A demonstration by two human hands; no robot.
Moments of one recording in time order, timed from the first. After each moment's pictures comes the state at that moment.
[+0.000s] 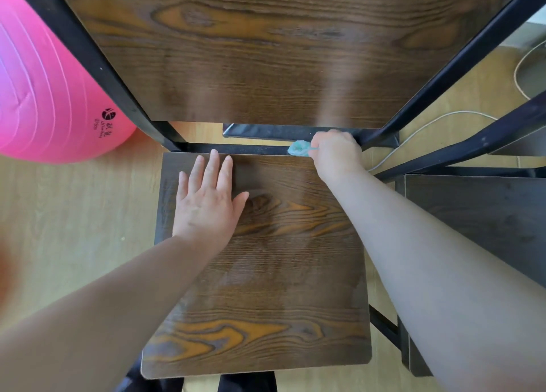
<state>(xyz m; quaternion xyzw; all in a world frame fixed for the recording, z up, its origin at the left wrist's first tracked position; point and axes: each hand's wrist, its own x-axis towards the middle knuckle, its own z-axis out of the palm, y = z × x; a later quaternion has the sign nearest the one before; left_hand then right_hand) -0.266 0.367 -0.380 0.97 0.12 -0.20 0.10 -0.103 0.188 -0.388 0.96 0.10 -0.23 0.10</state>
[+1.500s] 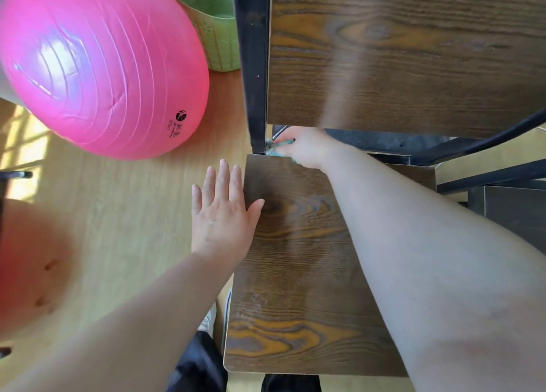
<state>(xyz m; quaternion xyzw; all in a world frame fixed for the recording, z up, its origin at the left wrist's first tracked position) -0.321 0.465 -0.376 0.96 0.20 -0.18 0.12 -0.133 0.351 -0.378 0.88 0.16 -0.40 -0.20</state>
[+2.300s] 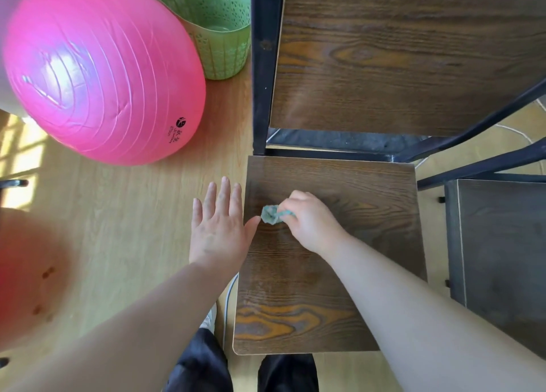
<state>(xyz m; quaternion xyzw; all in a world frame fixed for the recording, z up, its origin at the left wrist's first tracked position) -0.350 0.473 -0.357 0.96 0.14 -0.24 0.09 -0.268 0.303 -0.381 0.91 0.25 -0.25 -0.22</state>
